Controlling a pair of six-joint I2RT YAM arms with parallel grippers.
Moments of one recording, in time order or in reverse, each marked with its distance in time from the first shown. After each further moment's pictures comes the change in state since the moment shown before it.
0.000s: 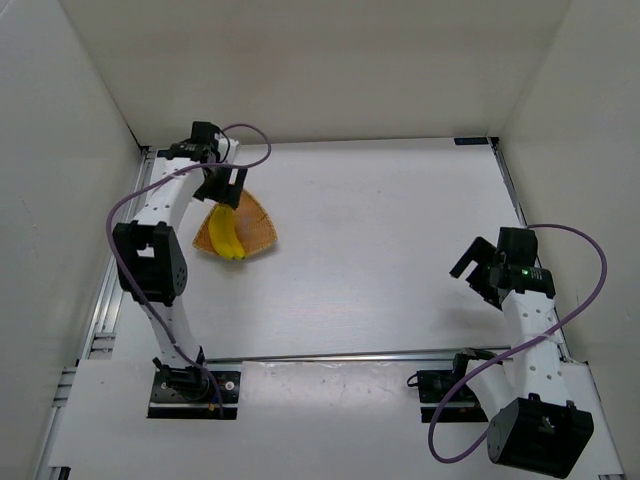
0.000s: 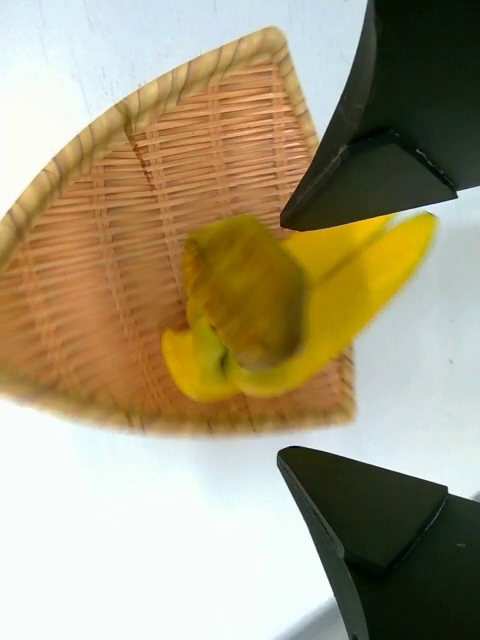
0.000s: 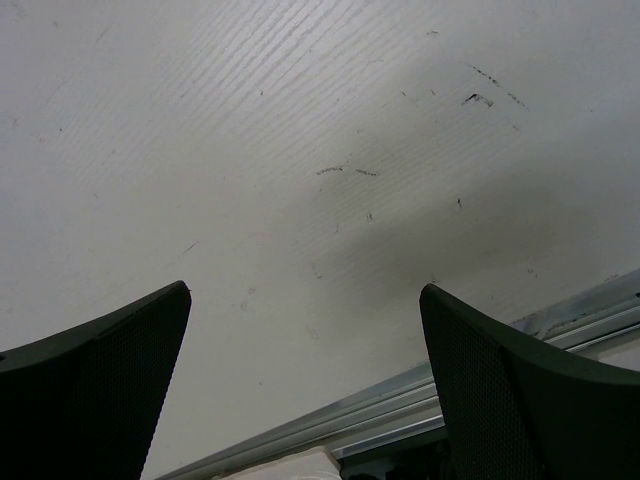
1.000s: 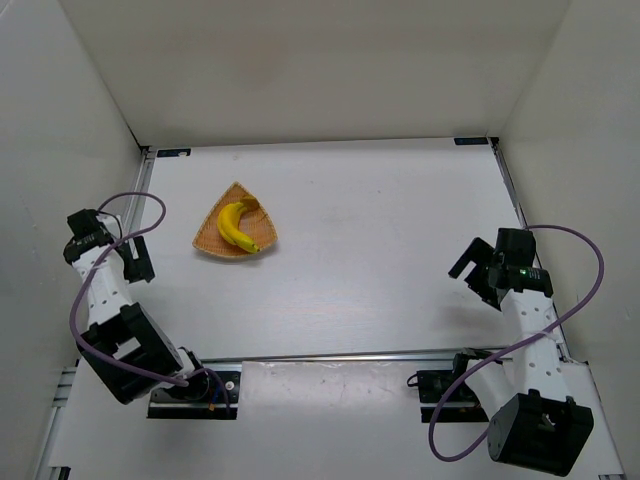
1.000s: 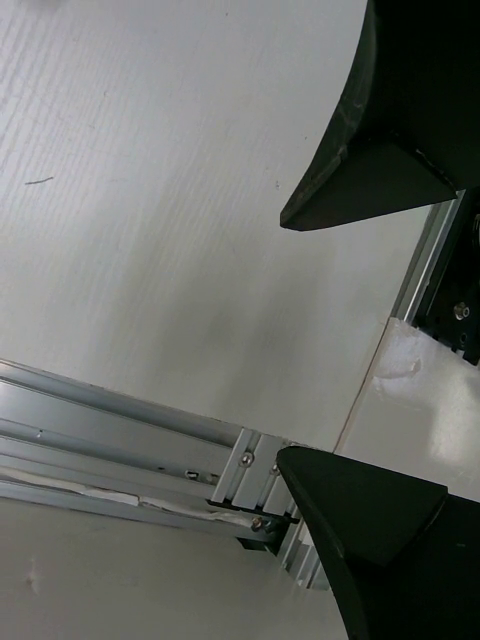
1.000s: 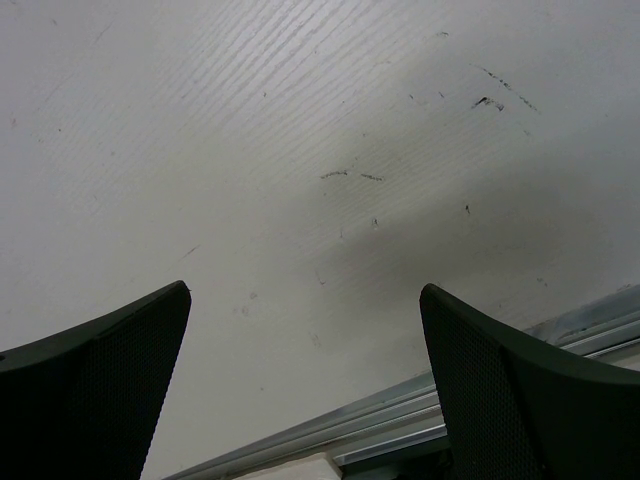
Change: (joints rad) left arm 0.697 -0.659 -0.720 0.082 -0.035 0.066; right arm 0.000 0.013 -0.019 0.031 -0.012 0.000
